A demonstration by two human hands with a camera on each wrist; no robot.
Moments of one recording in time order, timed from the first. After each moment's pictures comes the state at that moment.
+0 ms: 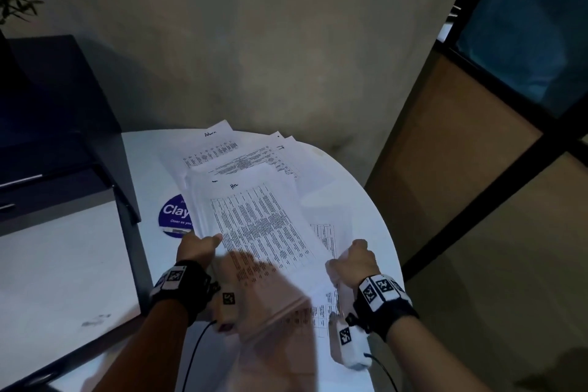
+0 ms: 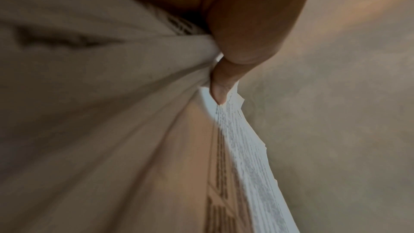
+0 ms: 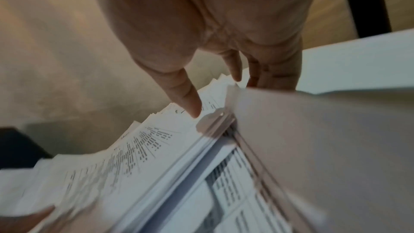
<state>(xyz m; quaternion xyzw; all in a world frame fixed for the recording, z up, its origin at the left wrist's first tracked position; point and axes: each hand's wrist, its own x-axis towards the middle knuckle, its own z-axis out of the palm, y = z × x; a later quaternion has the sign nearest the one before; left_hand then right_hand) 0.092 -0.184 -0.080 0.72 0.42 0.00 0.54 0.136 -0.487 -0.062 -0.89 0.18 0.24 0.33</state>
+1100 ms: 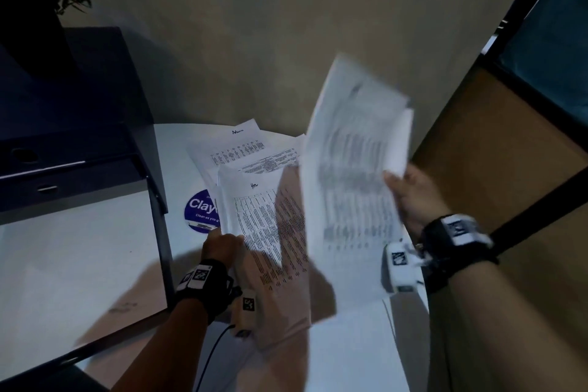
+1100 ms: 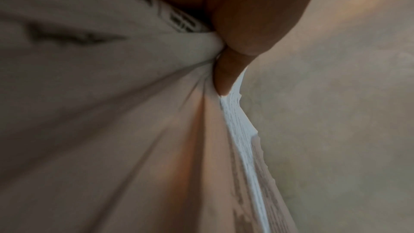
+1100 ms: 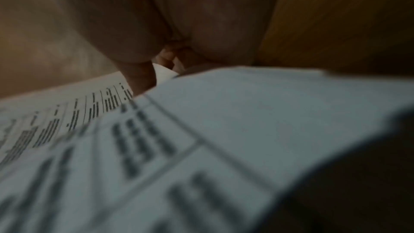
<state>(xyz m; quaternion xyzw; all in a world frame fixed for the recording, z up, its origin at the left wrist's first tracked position) 0.095 -0.184 -0.077 0.68 0.46 -0.02 0.58 0.215 -0.486 0.048 -0.73 -0.04 0.06 0.68</state>
